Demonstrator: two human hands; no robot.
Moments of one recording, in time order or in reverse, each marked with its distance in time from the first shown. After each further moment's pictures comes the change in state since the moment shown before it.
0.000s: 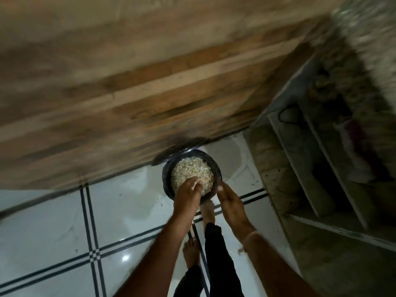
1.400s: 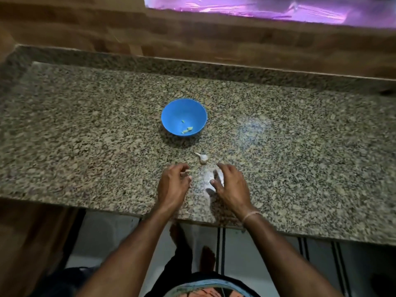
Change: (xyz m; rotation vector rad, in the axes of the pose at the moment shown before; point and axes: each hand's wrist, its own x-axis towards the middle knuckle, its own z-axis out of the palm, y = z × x) left_hand -0.431 0.053 0.536 0.991 -0.706 1.157; right_hand -0.395 0.155 -0.579 -0.285 0.996 0.085
